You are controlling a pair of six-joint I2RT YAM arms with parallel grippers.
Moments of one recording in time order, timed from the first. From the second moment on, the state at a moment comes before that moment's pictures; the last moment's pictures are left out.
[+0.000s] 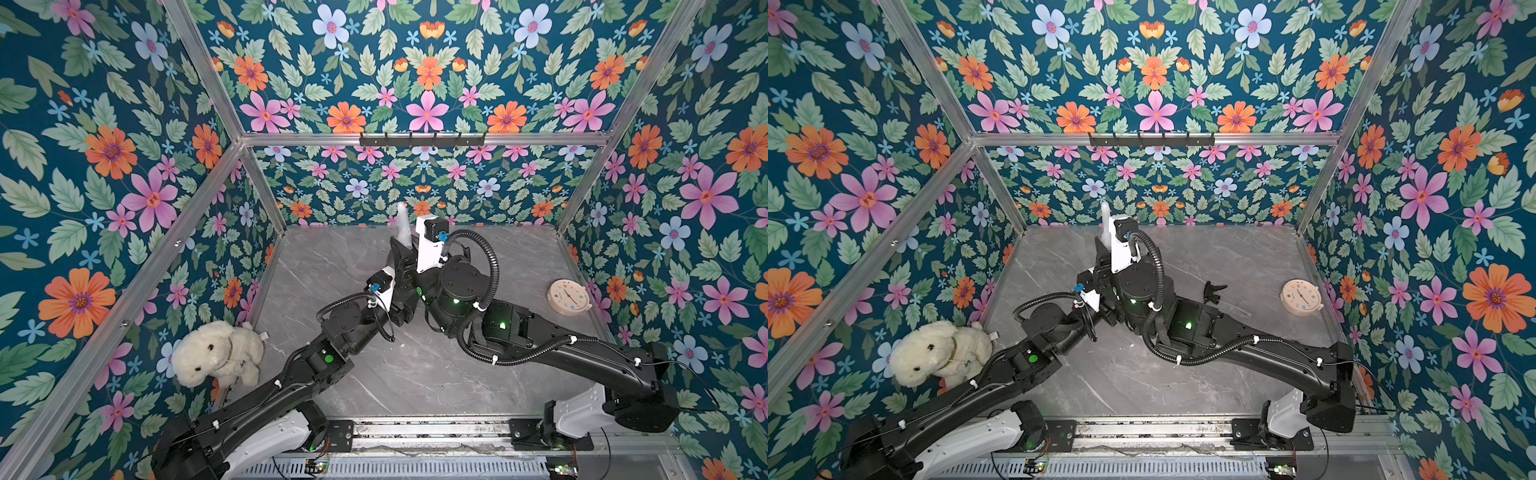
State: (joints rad) left arm -0.87 0.93 0.64 0.43 -0.14 0.00; right arm 1.24 1.49 1.61 -0.09 0.70 0.18
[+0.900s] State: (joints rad) left arm -0.87 0.90 0.63 0.46 -0.08 0.01; right arm 1.26 1.10 1.40 -0.32 0.24 0.13
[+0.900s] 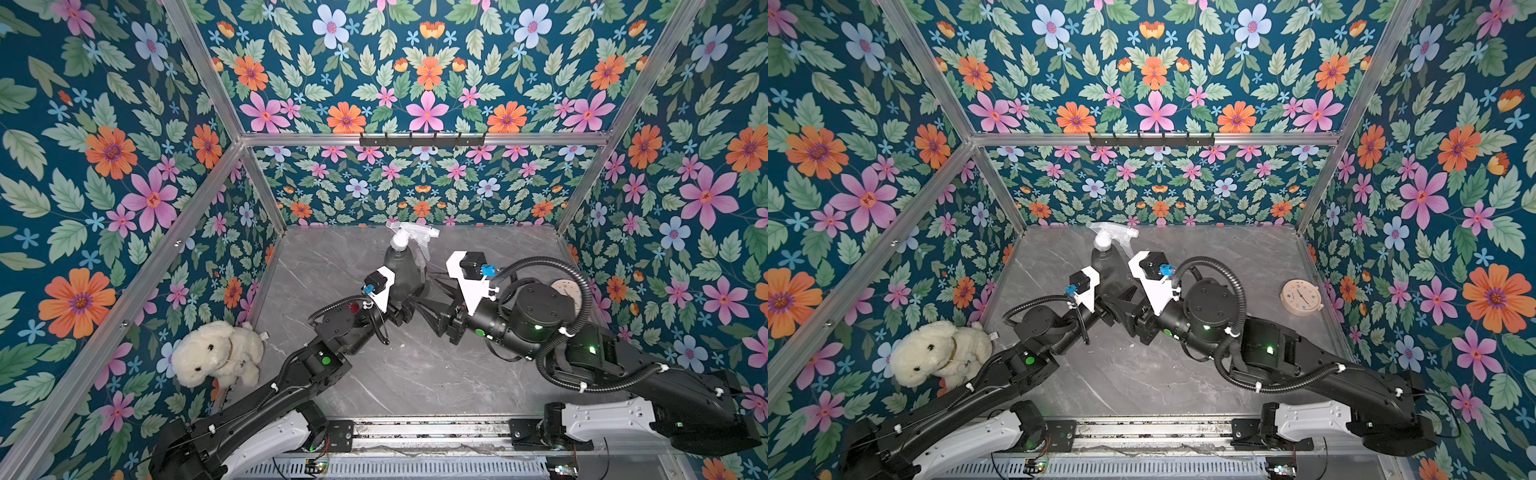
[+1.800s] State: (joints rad) left arm -0.87 0.87 0.61 0.46 0.14 0.01; right arm 0.96 1.27 1.79 -0.62 -0.11 0.14
